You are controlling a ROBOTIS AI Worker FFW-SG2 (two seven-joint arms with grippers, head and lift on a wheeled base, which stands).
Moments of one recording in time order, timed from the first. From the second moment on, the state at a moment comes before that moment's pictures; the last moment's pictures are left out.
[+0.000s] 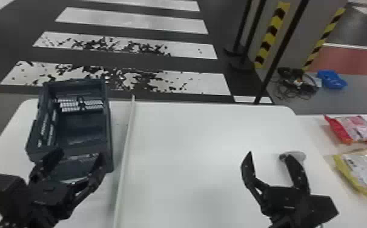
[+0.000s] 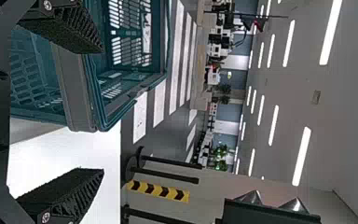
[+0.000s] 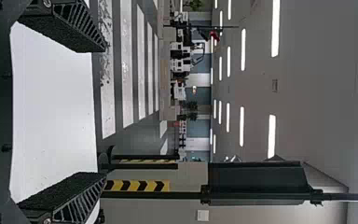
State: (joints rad) left arm 0.46 0.28 -0.13 -1.94 0.30 -0.03 -0.02; right arm 0.49 0.00 -0.10 -1.75 -0.05 -0.37 0.00
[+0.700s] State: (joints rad) left arm 0.46 0.24 -0.13 -1.93 0.28 -0.03 -0.02; right arm 0.51 0.00 -0.08 -1.73 0.04 -0.37 -0.05
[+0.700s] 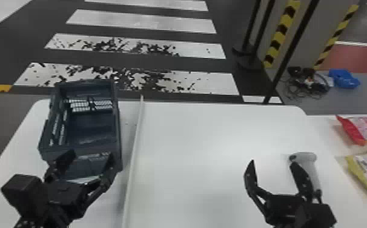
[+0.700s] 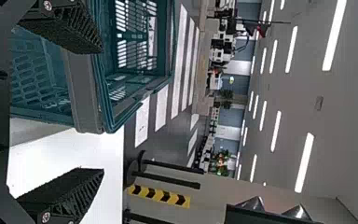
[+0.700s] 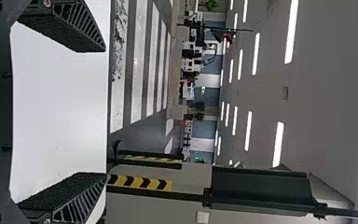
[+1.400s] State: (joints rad) left arm 0.48 0.24 -0.12 -1.94 0.26 -0.03 -0.01; right arm 0.51 0.00 -0.08 -1.73 0.04 -0.38 -0.05
